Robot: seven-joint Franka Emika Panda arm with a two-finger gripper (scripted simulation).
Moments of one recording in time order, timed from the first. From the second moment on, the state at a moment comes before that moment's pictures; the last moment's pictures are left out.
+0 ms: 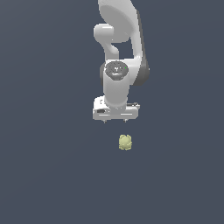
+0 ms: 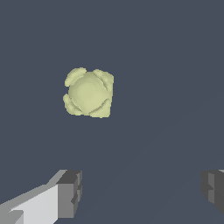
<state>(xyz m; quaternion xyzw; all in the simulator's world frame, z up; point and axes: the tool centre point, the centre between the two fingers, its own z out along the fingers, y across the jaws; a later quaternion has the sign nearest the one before) -0.012 0.015 0.141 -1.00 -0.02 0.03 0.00</state>
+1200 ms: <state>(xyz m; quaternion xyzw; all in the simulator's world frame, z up) 0.009 0.052 0.124 -1.00 -0.02 0.02 0.01</state>
